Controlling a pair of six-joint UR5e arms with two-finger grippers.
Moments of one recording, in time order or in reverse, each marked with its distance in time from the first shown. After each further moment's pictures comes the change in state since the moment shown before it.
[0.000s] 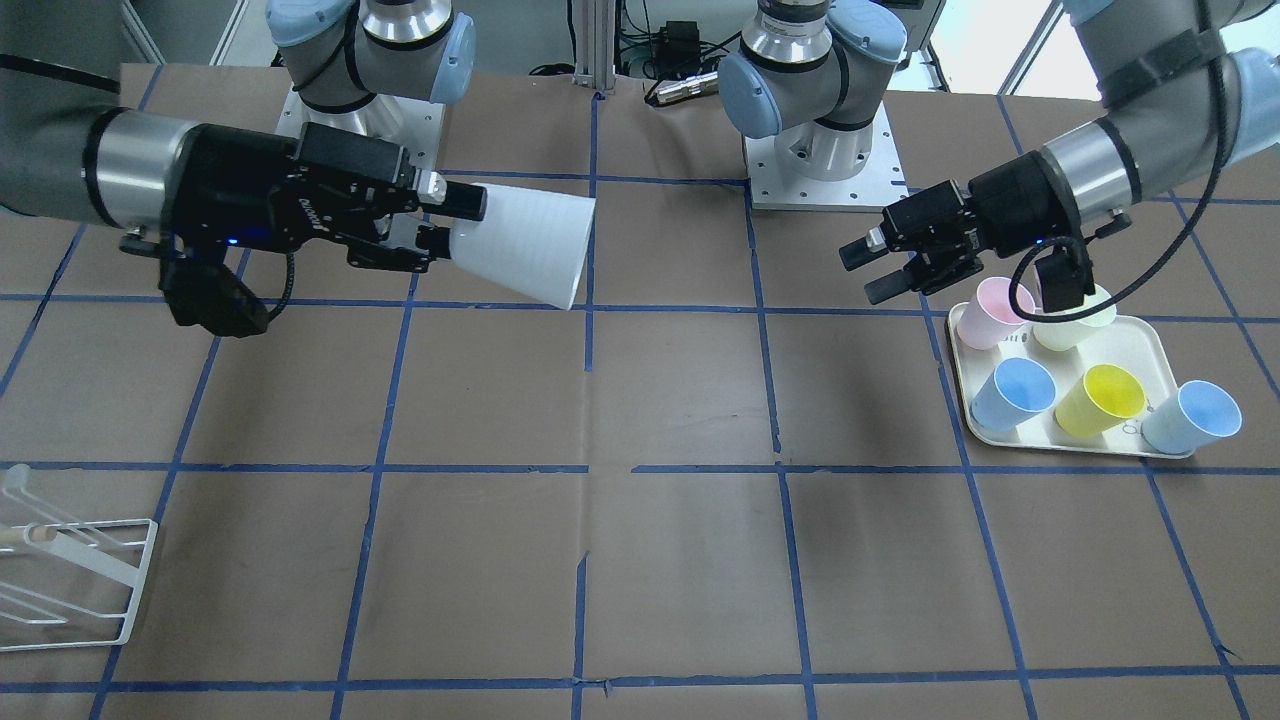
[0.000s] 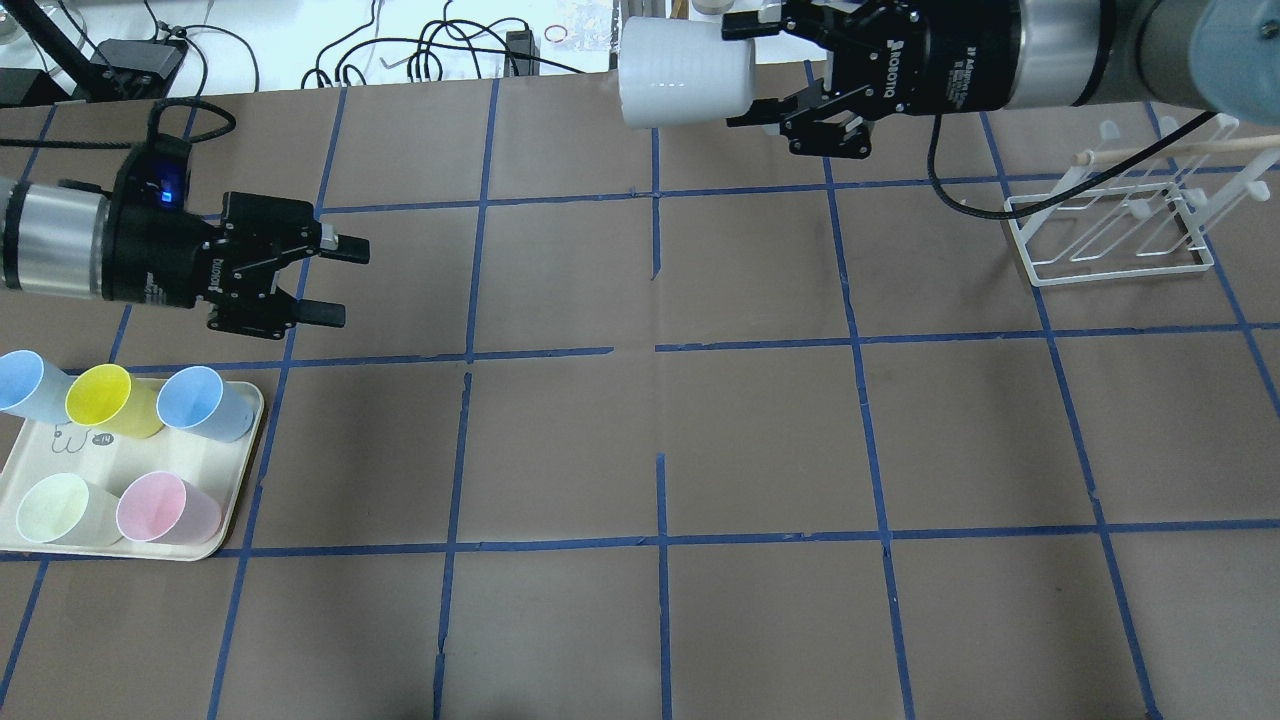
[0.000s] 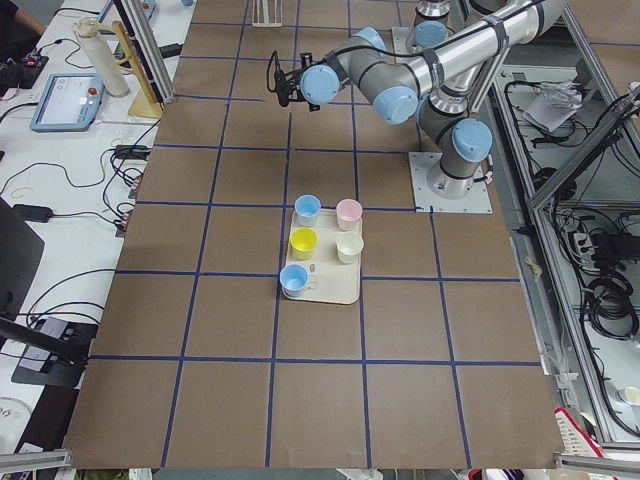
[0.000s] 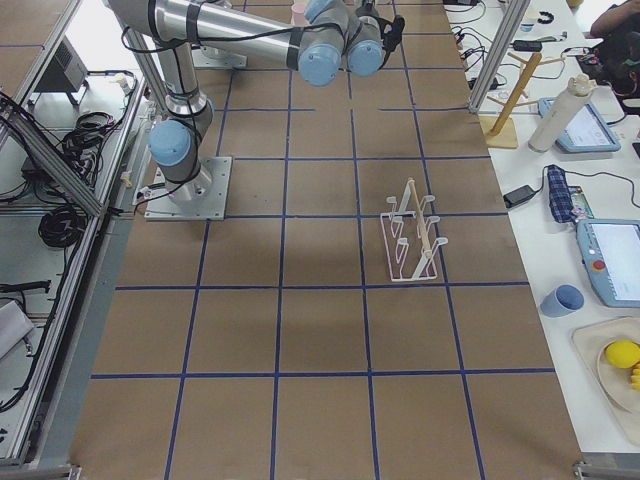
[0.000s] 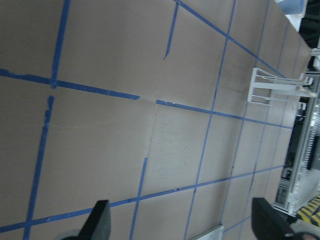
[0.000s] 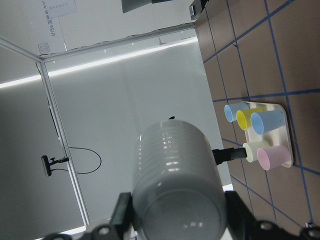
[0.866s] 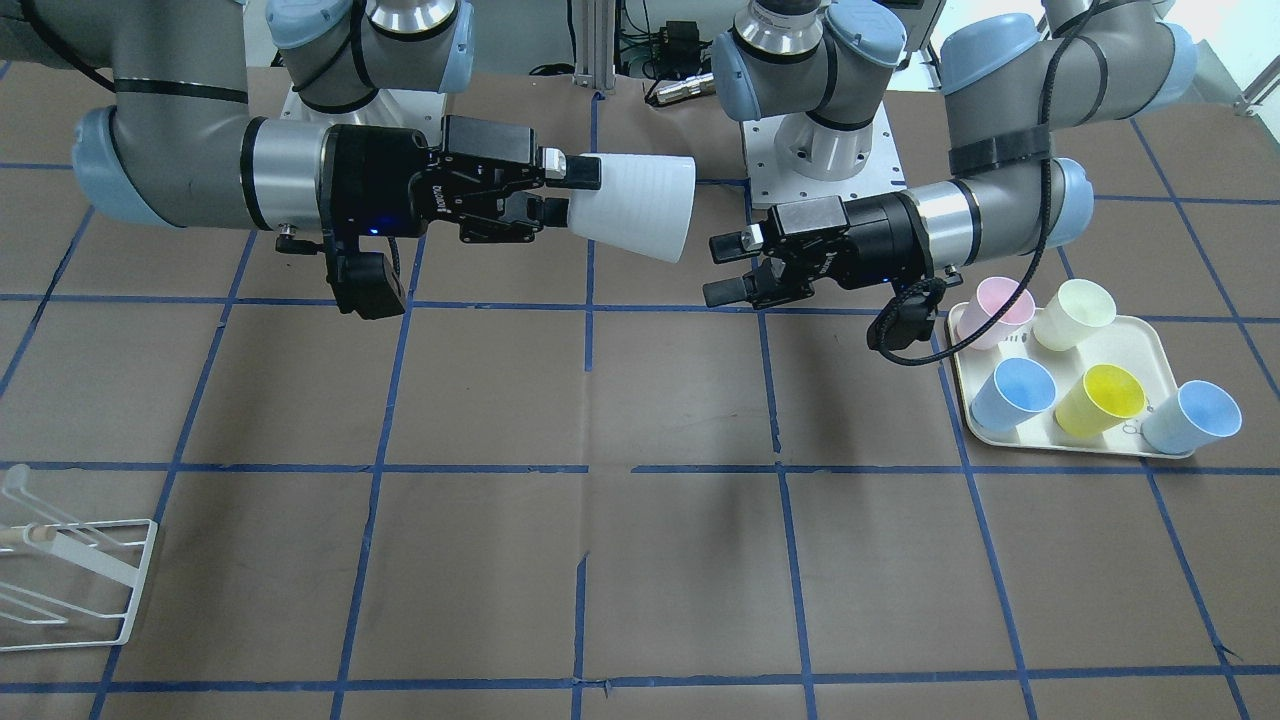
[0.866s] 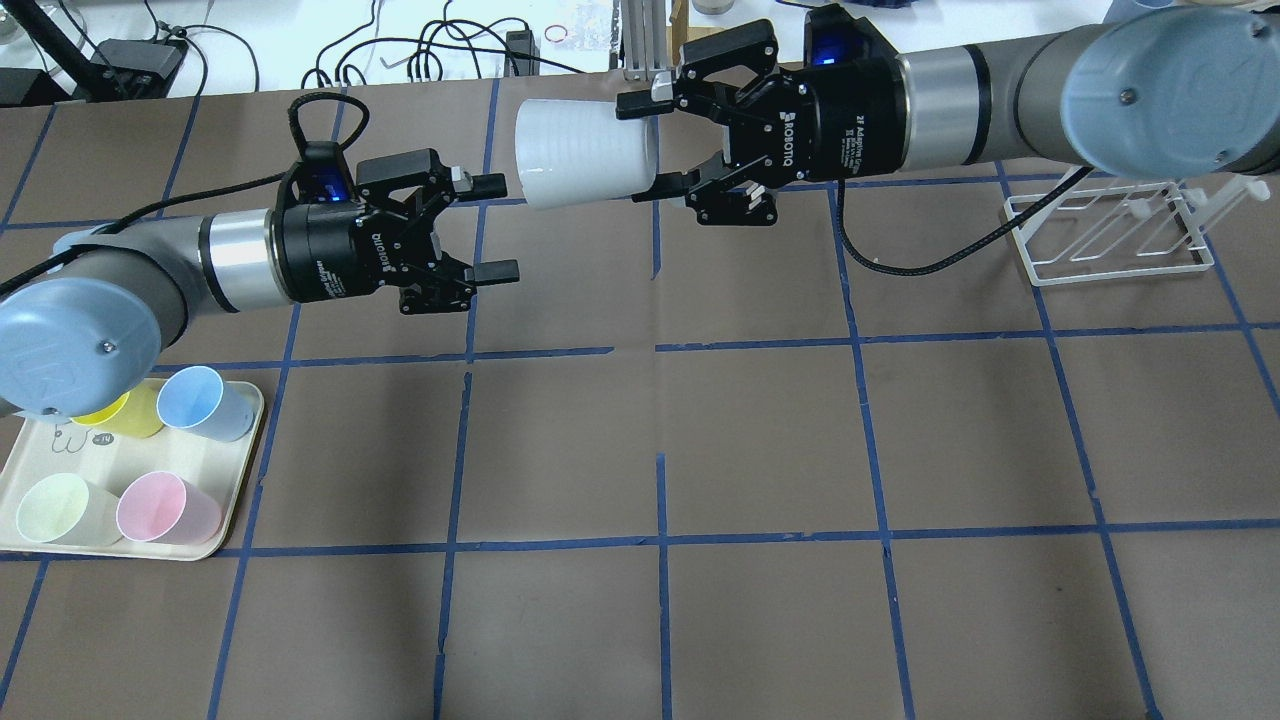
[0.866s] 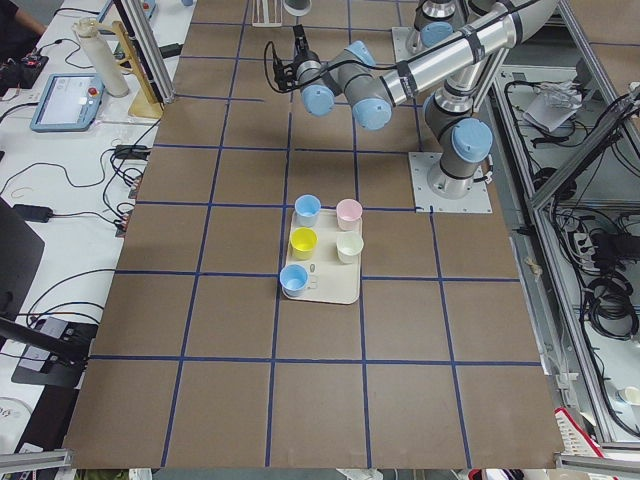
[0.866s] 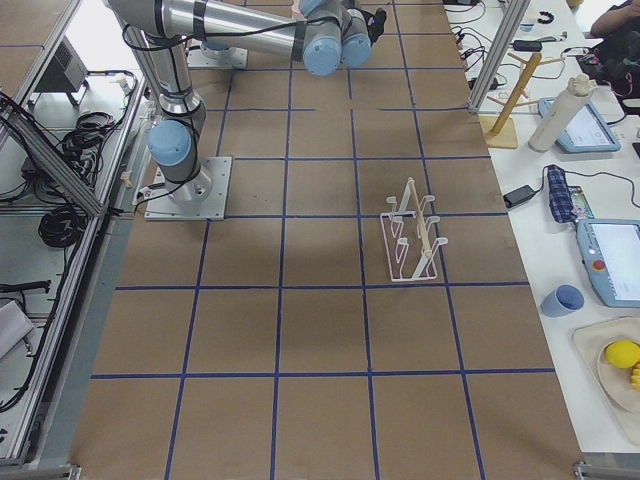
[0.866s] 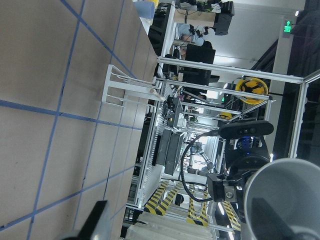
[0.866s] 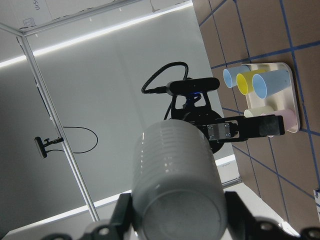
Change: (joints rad) left arm -0.231 -0.086 -0.066 0.001 -0.496 -0.061; right arm 0.104 0.003 0.045 0.025 0.018 0.005
